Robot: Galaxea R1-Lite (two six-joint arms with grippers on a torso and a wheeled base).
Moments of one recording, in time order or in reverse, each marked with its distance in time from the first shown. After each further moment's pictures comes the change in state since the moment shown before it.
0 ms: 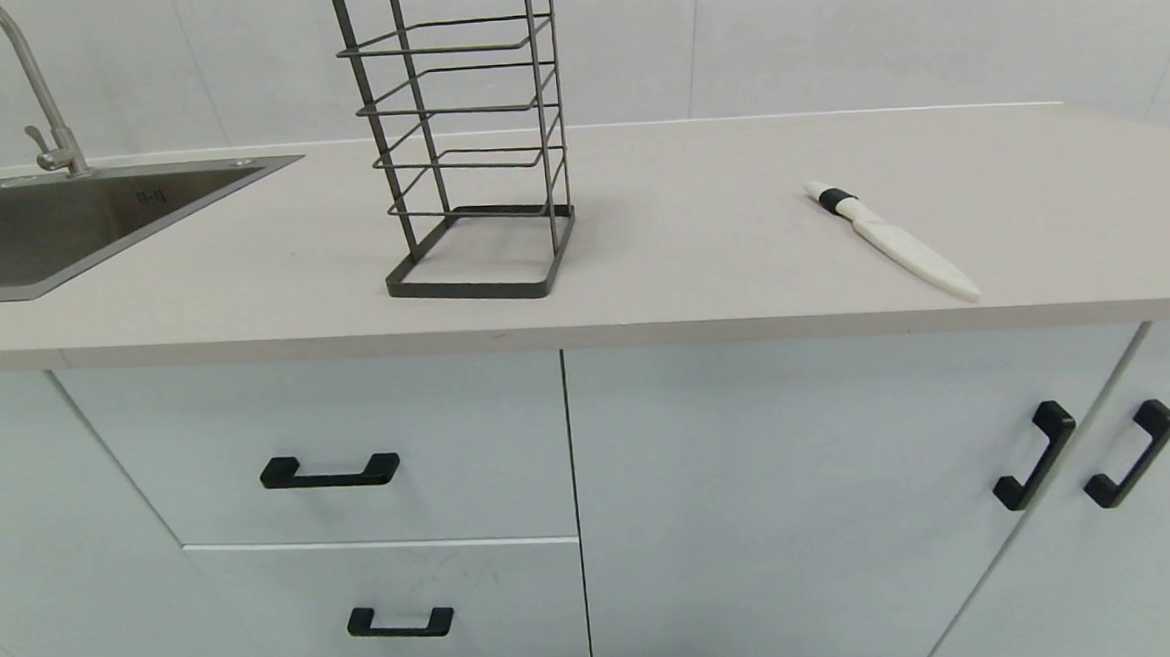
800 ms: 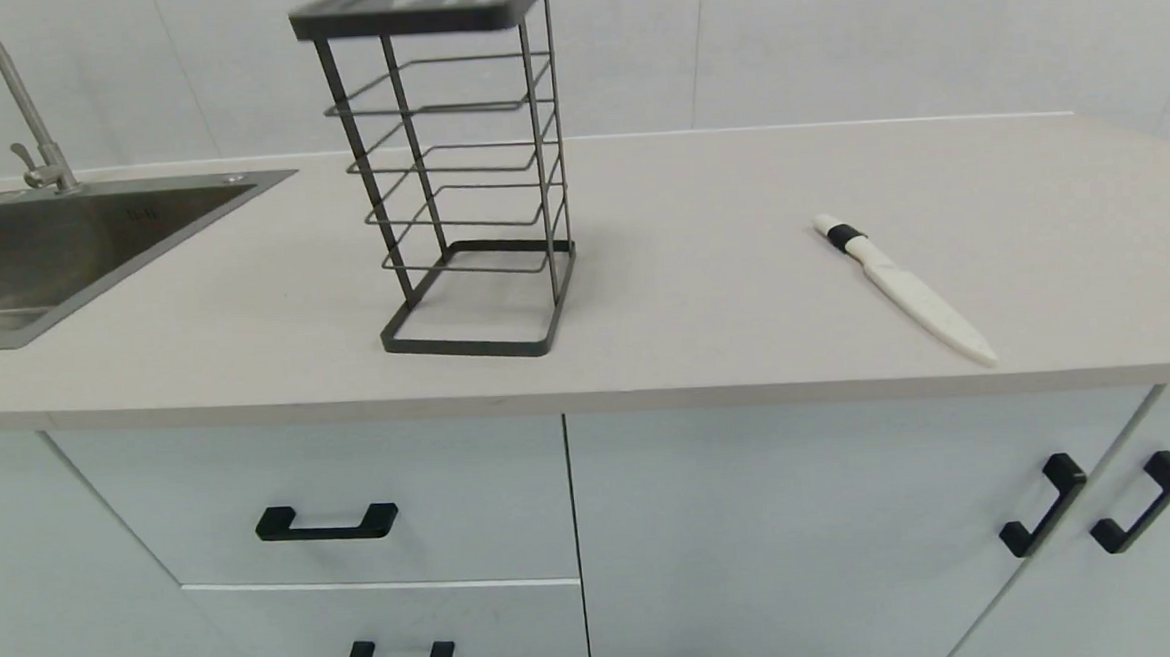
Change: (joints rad) left arm 0.000 0.000 0.000 0.000 0.004 0.000; right arm 0.000 0.000 0.000 0.001 0.001 0.001
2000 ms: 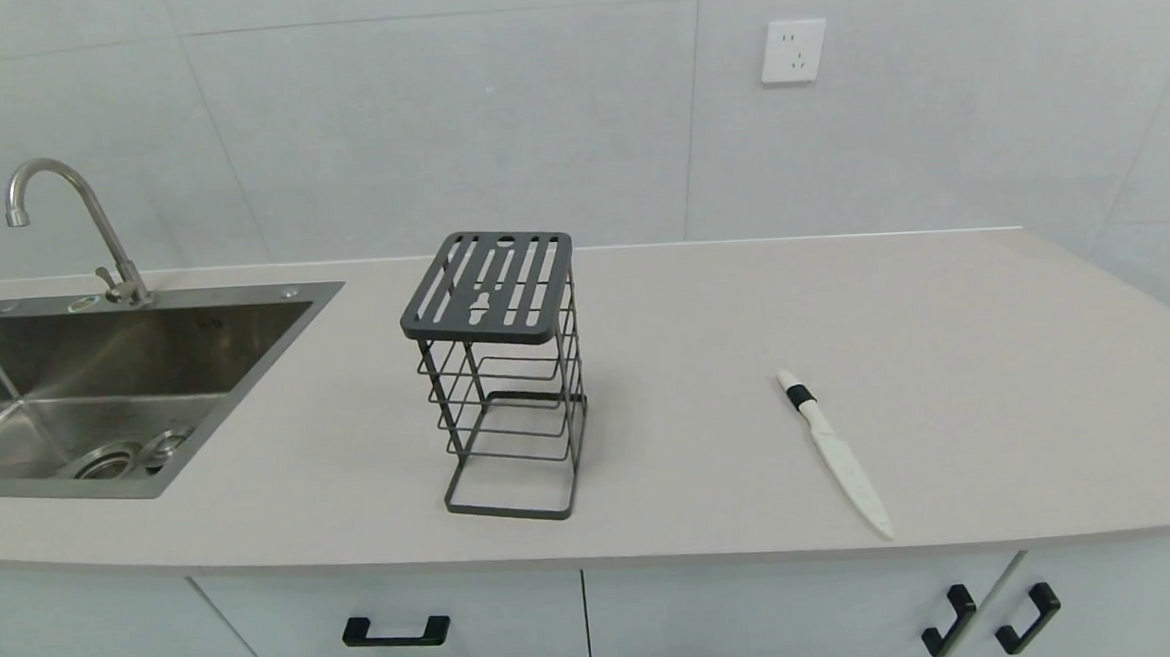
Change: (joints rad) left arm 0.000 0.000 0.000 0.000 0.000 0.000; right arm 0.000 0.000 0.000 -0.001 -0.001 0.000
